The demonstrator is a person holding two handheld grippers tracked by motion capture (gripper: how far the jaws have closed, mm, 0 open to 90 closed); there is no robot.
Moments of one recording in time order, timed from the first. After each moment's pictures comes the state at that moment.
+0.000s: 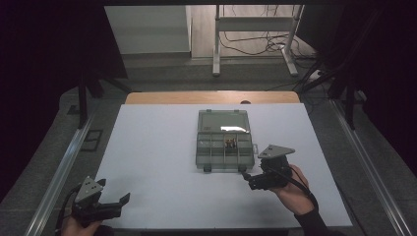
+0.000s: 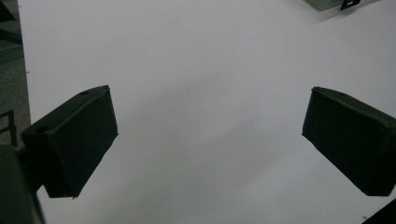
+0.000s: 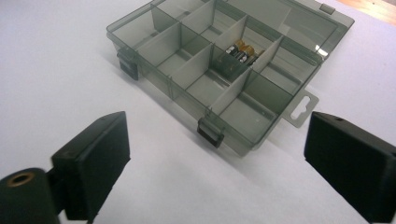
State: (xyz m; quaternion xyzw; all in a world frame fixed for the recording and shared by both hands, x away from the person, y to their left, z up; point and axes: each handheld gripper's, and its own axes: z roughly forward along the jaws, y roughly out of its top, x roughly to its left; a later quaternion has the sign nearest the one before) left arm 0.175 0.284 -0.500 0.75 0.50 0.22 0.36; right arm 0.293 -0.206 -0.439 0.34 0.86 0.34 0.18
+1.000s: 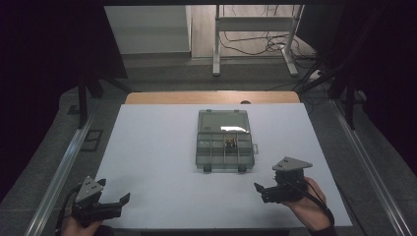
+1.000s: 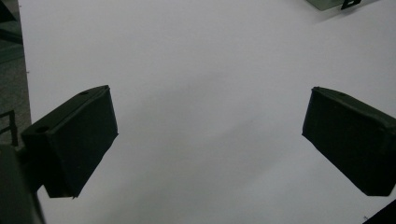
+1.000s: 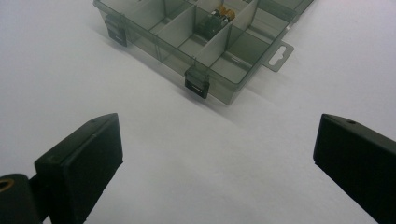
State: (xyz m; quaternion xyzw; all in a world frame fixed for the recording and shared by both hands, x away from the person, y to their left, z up) left arm 0.175 0.284 -0.499 0.75 0.50 0.22 0.36; right arm 0.262 -0.238 -0.444 0.38 0.84 0.33 0.19
